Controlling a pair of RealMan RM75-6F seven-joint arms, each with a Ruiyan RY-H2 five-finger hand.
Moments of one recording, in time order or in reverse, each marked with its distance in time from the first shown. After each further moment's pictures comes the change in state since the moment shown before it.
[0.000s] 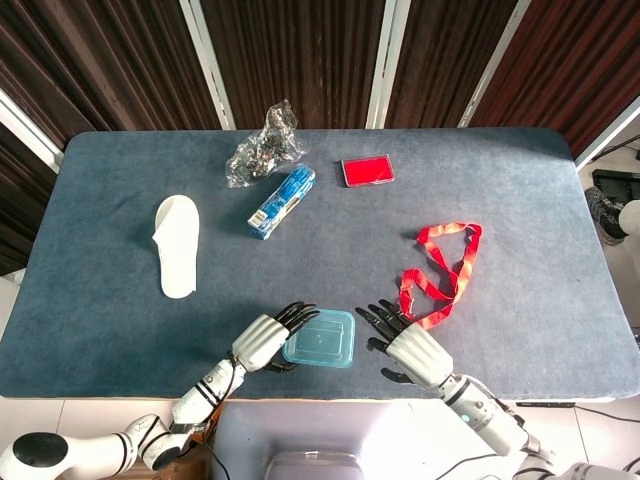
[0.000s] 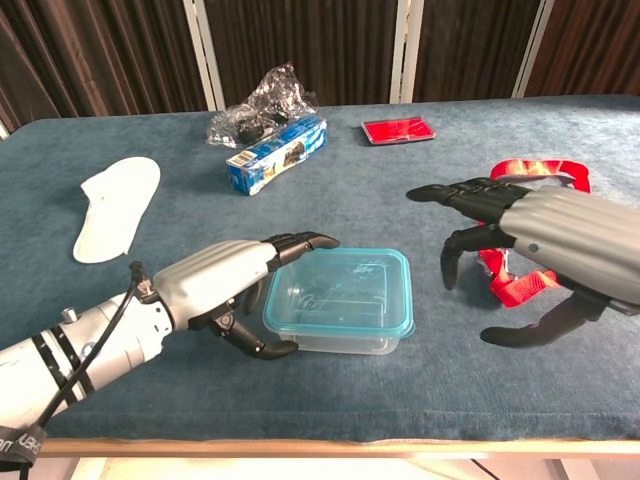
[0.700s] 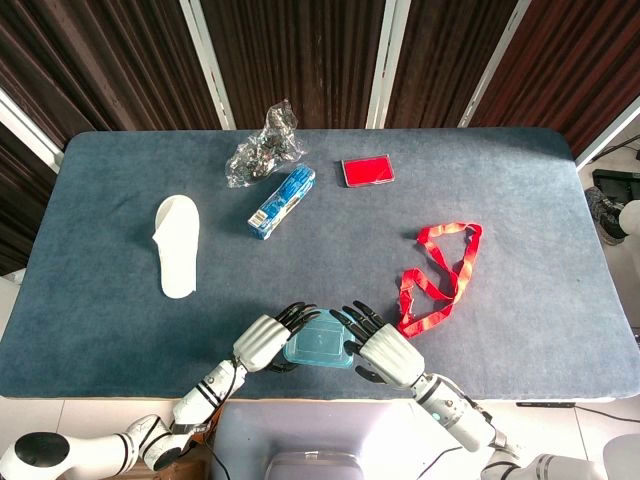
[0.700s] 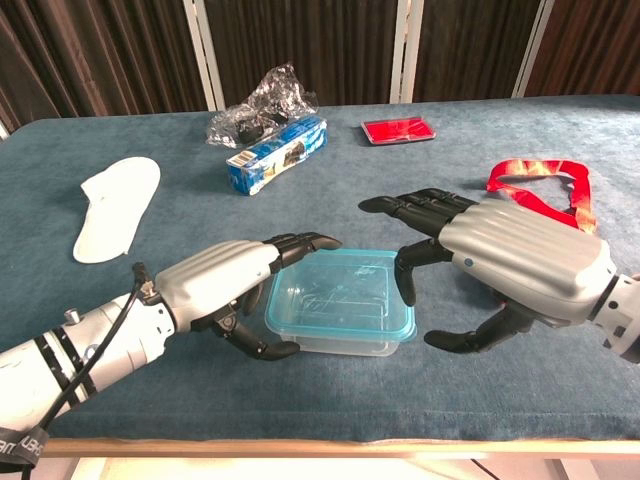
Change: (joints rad) left arm -0.003 -0.006 0.003 0.001 0.000 0.002 0.024; right arm 0.056 -0.127 -0.010 0.053 0.052 0.000 -0.069
